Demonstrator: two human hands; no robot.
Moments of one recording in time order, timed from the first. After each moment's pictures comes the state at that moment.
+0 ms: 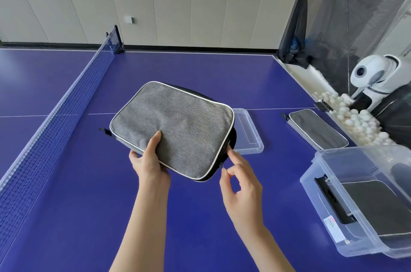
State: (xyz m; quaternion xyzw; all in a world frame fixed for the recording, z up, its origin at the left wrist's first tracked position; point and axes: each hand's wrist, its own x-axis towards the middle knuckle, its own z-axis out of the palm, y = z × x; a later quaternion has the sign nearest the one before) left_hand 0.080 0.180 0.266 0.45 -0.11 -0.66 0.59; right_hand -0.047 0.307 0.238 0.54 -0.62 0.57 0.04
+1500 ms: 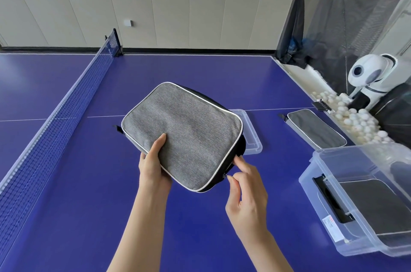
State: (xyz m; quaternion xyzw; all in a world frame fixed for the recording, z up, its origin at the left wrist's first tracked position) left_hand 0.079 0.187 0.263 0.39 -0.16 -0.75 0.51; right_hand -0.053 0.321 0.239 0.56 -0.61 0.53 0.18
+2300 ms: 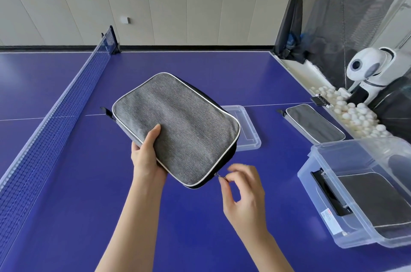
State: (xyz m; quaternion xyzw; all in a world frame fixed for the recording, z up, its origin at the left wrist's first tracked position) left_hand 0.079 0.186 0.279 0.40 -0.18 -0.71 0.55; right_hand -0.057 0.330 0.223 0.55 -0.65 0.51 0.11
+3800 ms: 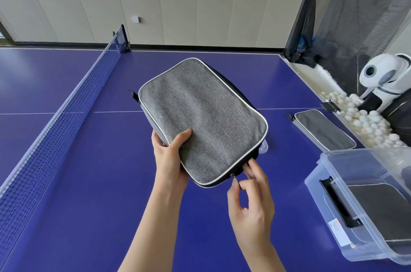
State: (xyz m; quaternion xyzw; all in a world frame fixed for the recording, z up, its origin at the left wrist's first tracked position) left_hand 0.057 0.205 0.287 0.34 -0.25 -0.71 0.57; right_hand -0.040 0.328 0.239 0.51 -0.64 0.54 0.18
